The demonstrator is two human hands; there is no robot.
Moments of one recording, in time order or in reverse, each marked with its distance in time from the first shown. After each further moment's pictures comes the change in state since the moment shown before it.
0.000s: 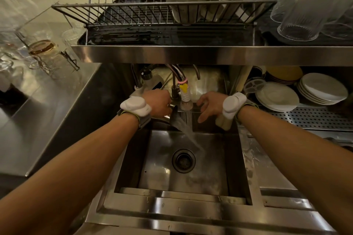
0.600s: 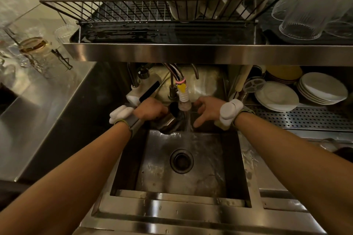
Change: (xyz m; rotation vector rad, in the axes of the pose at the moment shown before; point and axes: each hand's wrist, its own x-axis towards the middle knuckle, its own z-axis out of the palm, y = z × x) left_hand 0.003 -0.012 0.032 -0.887 -0.142 -0.304; right_hand 0.008 0.013 0.016 0.092 0.005 -0.020
